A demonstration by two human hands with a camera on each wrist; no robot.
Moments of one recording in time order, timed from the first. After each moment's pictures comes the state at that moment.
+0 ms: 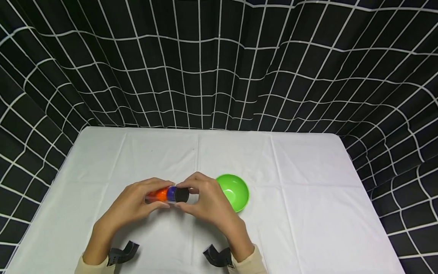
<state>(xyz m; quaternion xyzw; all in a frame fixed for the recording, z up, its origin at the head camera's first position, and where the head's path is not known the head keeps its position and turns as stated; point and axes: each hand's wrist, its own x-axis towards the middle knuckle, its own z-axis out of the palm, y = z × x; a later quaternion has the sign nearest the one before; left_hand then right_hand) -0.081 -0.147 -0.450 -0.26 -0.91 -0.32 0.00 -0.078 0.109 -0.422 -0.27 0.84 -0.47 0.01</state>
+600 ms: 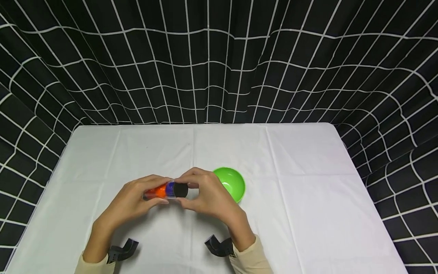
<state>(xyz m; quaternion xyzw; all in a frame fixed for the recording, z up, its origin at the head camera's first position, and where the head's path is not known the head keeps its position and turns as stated) -0.078 -0.138 -0.451 -0.26 -0.91 -0.34 0.00 -0.076 0.121 -0.419 -0.28 0.84 -0.47 0.03</state>
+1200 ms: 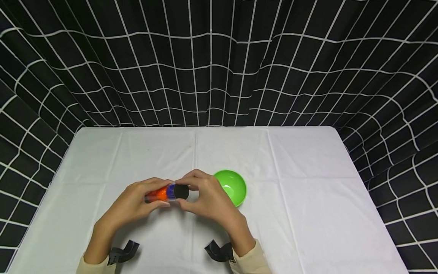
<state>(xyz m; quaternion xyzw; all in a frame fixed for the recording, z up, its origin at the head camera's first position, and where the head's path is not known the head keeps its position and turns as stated) -0.080 -0.141 -0.453 -0.26 -0.90 -0.34 -0.02 -0.077 0.119 -0.423 -0.29 0.83 -0.48 0.00</state>
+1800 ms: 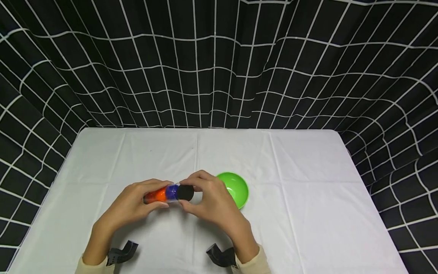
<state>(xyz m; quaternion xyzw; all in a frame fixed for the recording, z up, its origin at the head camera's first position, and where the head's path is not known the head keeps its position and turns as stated) -0.079 -0.149 -0.451 -0.25 -0.91 -0.34 -0.01 -0.069 0.117 -0.411 -0.26 0.86 -0.44 -0.04</state>
